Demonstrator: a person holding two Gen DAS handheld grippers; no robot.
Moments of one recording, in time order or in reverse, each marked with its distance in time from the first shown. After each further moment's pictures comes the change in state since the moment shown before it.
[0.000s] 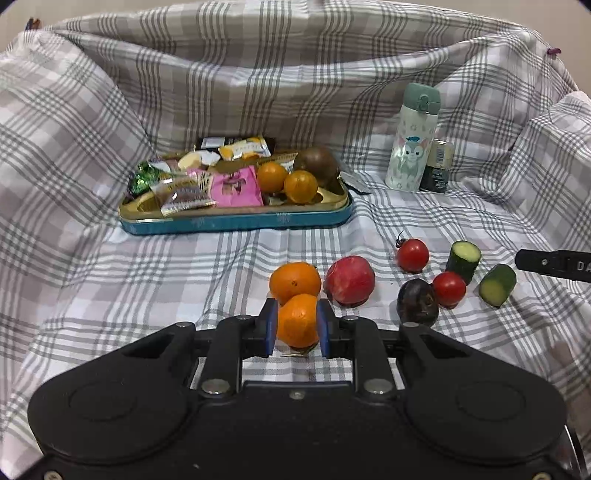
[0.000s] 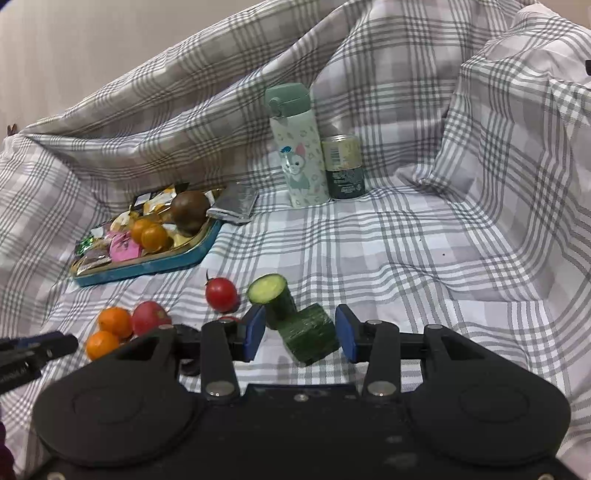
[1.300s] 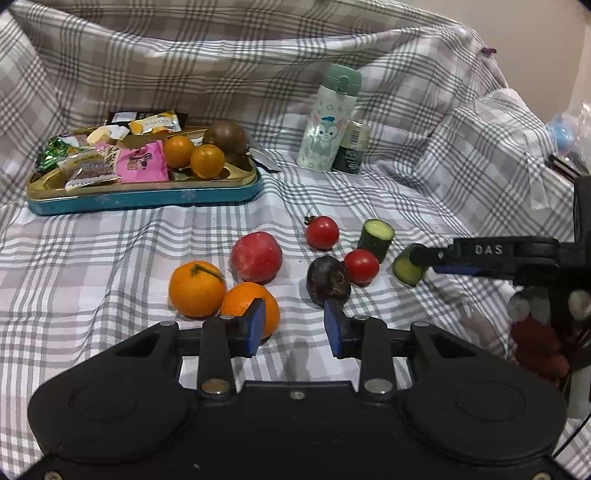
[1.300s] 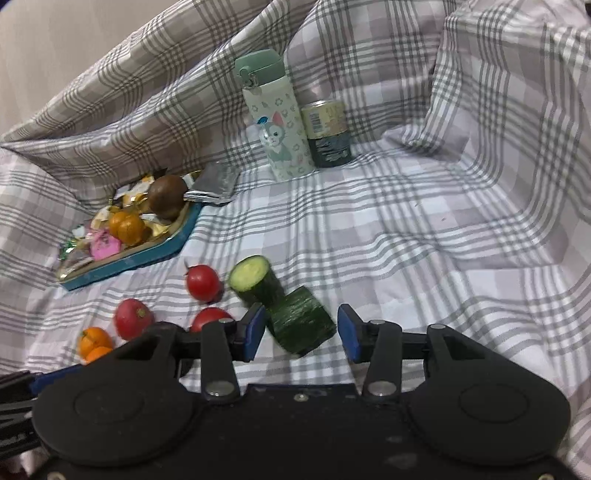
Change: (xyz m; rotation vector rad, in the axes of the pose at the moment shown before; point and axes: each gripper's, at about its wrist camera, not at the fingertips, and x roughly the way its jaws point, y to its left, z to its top) left arm 0.009 -0.004 -0.005 0.010 0.060 -0.312; right arm 0.028 -0.008 0.001 0.098 0.107 0.007
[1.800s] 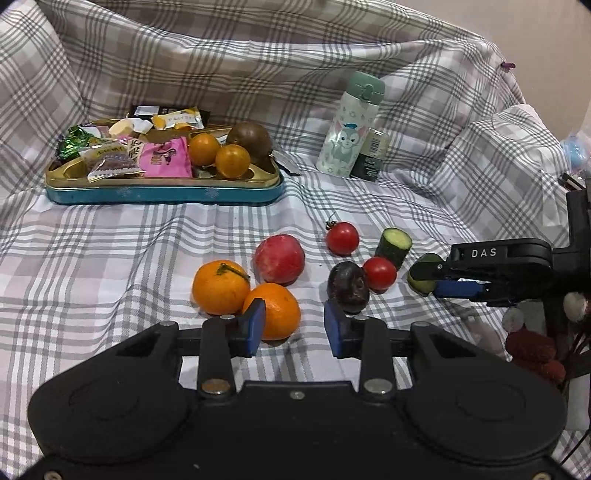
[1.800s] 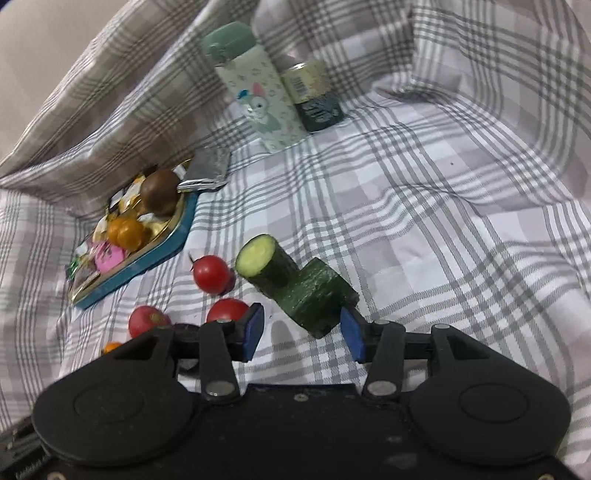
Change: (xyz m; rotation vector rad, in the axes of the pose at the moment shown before) left arm -0.004 0.013 0.001 -0.055 -0.007 0.028; right arm 0.018 0.000 0.001 0.181 0.100 0.006
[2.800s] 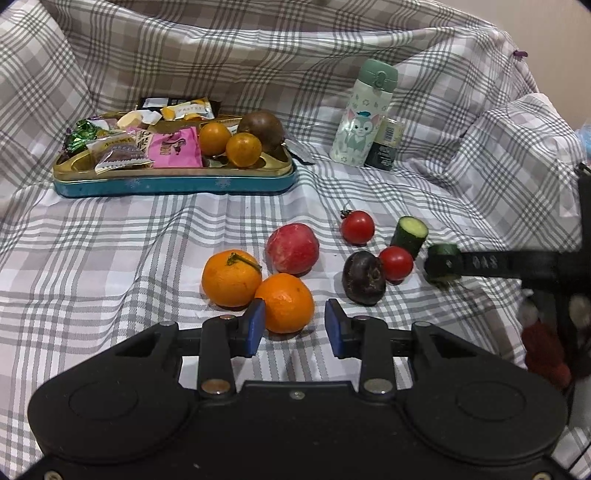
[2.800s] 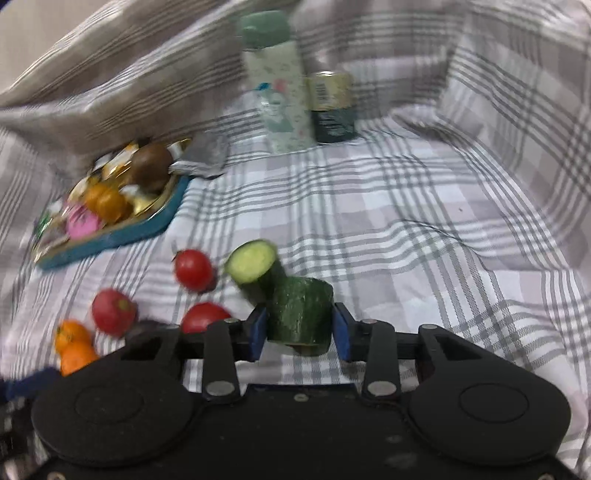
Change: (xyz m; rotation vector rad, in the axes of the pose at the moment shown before) left arm 0.007 -0.001 -0.001 0.004 0.030 0.052; right arm 0.012 0.022 0.004 -0.252 -0.026 -0.107
